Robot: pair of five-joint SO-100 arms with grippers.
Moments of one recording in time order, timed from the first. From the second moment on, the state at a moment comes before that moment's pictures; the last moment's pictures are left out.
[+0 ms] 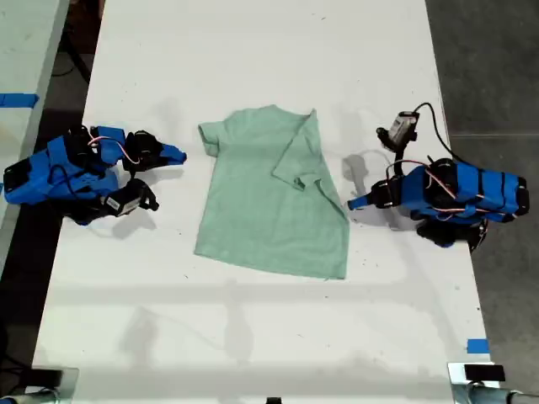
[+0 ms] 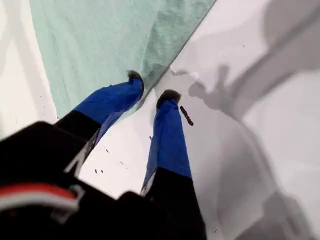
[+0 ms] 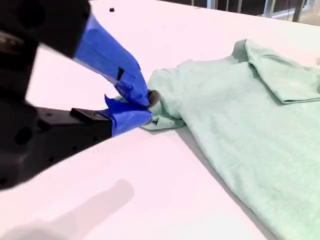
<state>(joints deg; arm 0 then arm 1) -28.4 205.3 186.3 57.7 1.3 10.8 200.0 174.6 76.3 -26.2</state>
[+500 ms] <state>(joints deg) -27.8 205.3 186.3 57.7 1.3 9.3 200.0 174.6 76.3 -26.5</state>
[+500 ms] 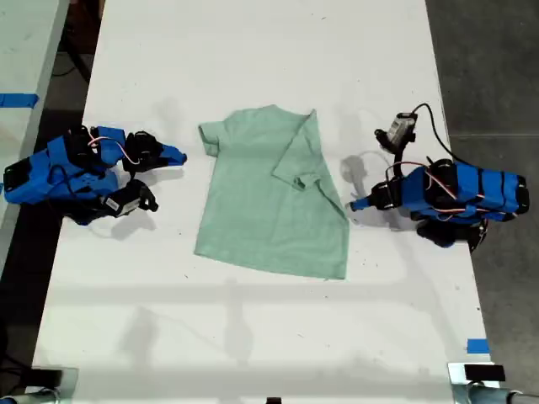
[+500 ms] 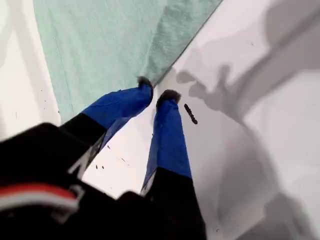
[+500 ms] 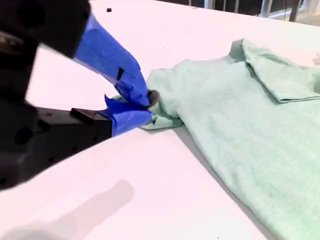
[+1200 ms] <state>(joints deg) -29.4 205.3 186.3 57.7 1.3 9.5 200.0 174.7 76.3 -26.5</state>
